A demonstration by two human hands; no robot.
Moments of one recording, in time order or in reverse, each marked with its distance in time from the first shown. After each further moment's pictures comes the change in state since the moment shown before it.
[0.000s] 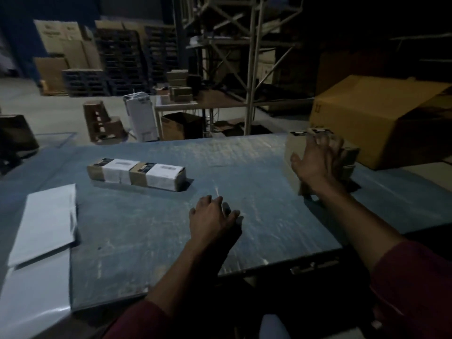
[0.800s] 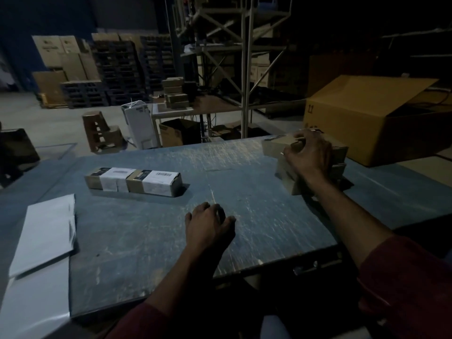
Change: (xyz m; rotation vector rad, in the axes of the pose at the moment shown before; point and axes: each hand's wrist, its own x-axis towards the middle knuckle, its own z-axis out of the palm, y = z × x) left_hand -0.005 0.005 0.008 -0.058 0.070 0.007; right_hand 0.004 0.001 -0.016 0.485 0.147 0.015
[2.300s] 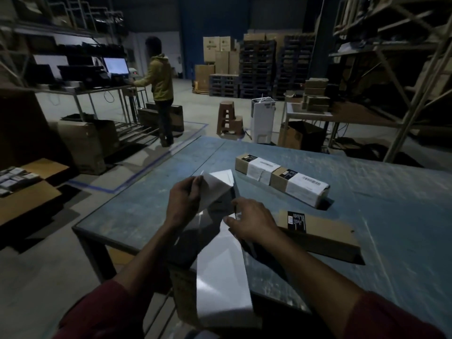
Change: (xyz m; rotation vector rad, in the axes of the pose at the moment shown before) left_hand -0.048 -0.291 -0.222 -0.389 0.615 -0.307; right_hand -0.259 -0.309 0.211 0.128 -1.035 -0.496
